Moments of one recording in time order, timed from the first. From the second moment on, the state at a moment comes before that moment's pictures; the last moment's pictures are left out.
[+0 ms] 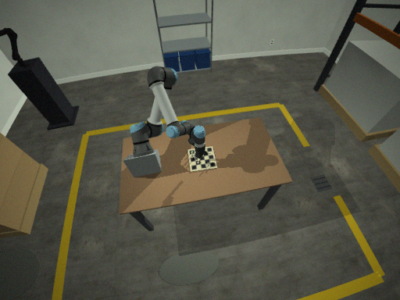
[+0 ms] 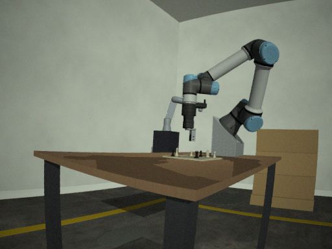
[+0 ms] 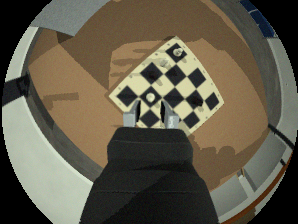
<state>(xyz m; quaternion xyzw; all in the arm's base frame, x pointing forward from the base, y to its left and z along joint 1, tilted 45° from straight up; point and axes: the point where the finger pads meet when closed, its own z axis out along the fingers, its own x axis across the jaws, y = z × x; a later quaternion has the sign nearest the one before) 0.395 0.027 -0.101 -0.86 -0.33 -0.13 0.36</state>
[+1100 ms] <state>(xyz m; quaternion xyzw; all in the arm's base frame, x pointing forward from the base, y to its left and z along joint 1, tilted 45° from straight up) 0.395 0.014 -0.087 -0.86 -0.33 -0.13 0.36</state>
